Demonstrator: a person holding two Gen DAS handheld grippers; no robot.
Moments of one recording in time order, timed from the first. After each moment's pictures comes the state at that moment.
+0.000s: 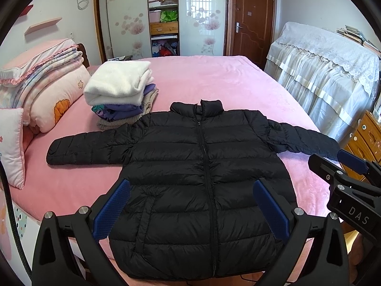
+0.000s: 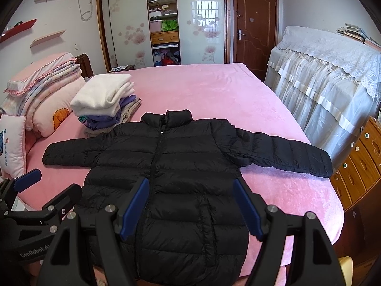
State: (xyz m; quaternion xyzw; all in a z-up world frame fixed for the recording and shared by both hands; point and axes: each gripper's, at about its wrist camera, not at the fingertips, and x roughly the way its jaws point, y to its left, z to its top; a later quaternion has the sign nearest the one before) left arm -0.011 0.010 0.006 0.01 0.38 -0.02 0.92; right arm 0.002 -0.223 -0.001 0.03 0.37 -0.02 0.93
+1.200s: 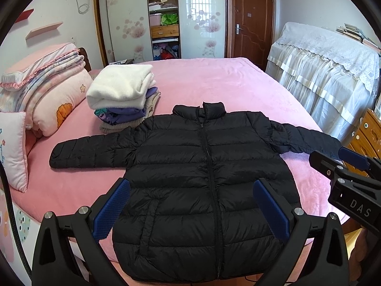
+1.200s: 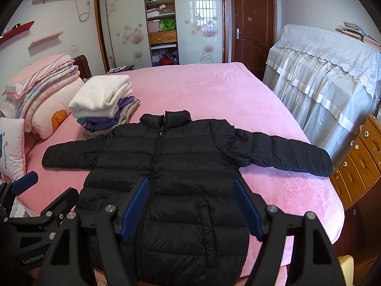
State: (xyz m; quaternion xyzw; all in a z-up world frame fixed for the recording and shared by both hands) left arm -0.013 0.011 0.009 0.02 0.37 -0.02 0.93; right arm 0.007 -0.225 0.003 0.03 0.37 -0.02 0.93
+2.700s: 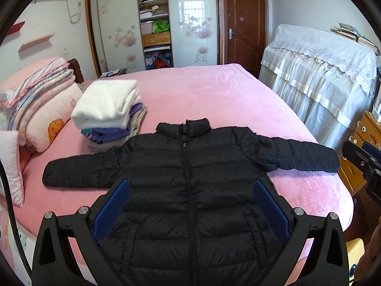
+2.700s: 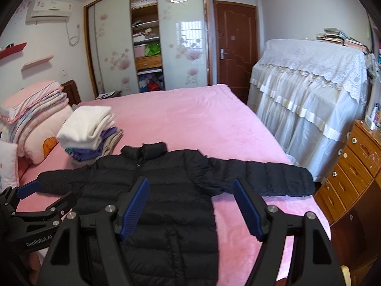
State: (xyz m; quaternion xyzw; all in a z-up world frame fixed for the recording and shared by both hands) left arm 0.036 -0.052 0.033 0.03 0.35 -0.03 0.94; right arm 0.007 -0.307 0.042 0.05 0.29 -0.07 0.95
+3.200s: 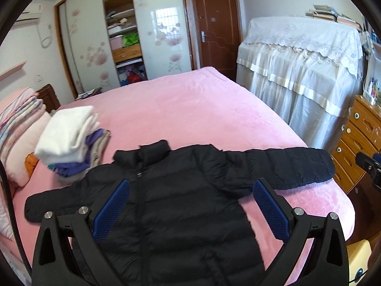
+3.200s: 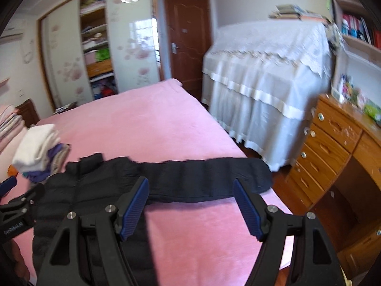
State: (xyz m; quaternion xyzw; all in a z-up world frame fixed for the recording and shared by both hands) left arm 0.122 -0.188 0.009 0.08 0.33 -0.09 0.94; right arm 0.033 -0.478 0.000 0.10 0.32 -0.20 0.92
